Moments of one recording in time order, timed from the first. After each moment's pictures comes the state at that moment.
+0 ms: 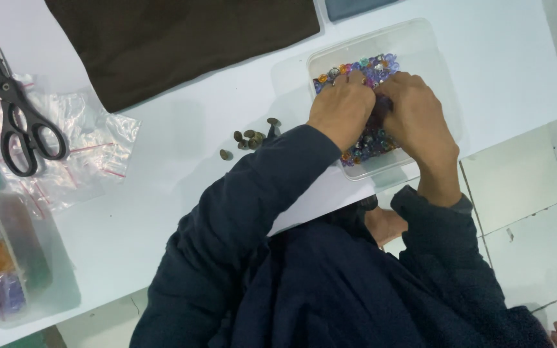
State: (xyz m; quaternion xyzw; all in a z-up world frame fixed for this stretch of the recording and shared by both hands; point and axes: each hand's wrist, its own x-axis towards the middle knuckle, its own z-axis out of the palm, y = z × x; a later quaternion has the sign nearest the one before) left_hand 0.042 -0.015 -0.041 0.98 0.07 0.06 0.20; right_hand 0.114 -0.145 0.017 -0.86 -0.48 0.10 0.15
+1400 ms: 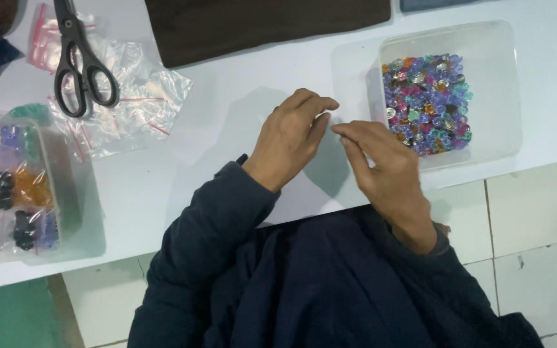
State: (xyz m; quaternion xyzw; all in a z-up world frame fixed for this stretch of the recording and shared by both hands) left_hand -0.139 0.060 0.021 0.86 0.15 0.25 0.43; right_hand -0.040 -0.091 0.059 -0.72 -0.56 0.04 0.40
